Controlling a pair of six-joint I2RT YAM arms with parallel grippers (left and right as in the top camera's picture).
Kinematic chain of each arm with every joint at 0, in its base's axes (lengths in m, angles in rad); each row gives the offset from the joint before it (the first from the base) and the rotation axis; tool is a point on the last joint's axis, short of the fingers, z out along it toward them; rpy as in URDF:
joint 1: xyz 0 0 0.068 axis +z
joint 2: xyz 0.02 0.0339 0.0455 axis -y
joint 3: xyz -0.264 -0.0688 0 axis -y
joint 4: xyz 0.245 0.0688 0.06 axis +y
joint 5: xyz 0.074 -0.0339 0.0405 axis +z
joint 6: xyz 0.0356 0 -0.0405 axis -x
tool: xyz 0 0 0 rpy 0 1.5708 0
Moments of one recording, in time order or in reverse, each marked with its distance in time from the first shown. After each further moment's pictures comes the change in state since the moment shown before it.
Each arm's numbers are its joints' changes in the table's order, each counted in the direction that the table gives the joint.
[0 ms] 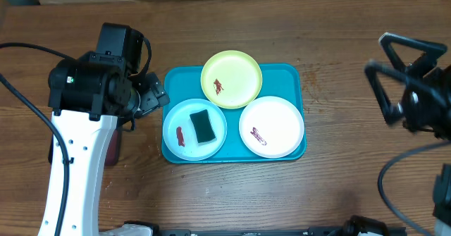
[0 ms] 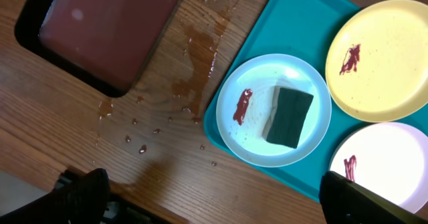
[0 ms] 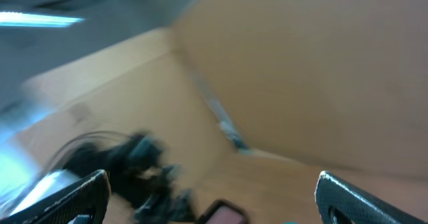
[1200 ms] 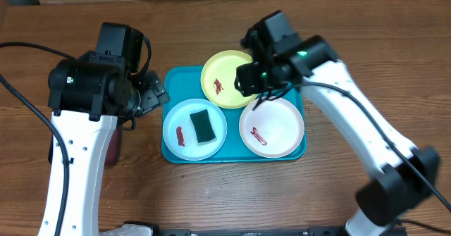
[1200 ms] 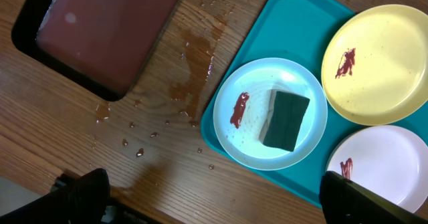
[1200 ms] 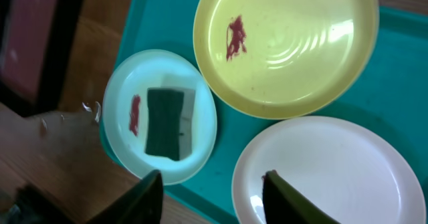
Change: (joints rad) left arm 0.000 0.000 0.000 -0.014 0.000 0.000; right arm 0.787 -0.962 0.452 0.936 -0.754 0.497
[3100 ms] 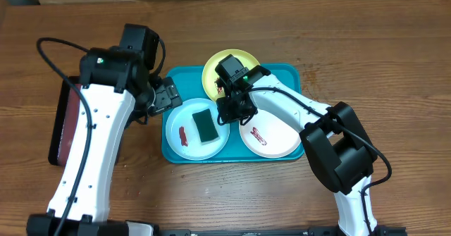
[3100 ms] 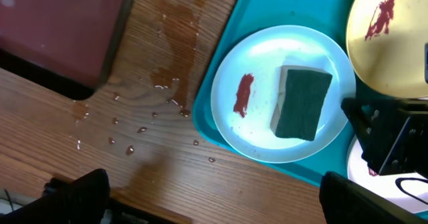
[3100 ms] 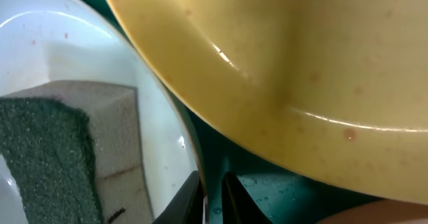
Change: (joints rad) left arm 0.000 -0.104 -0.145 -0.103 -0.086 -0.095; right arm 0.115 -0.303 -0.154 -0.243 -0.035 -0.117
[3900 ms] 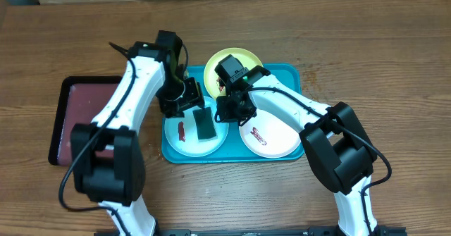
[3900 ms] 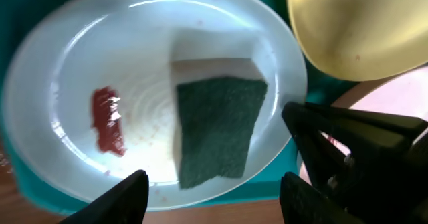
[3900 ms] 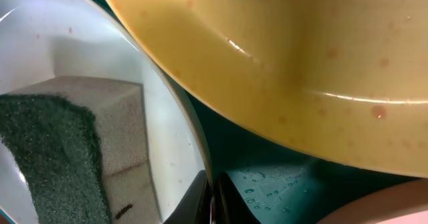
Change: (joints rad) left arm -0.011 -0.366 -0.134 -0.340 -0.407 -0.165; right arm 0.002 0.000 0.000 -0.001 0.016 -0.109
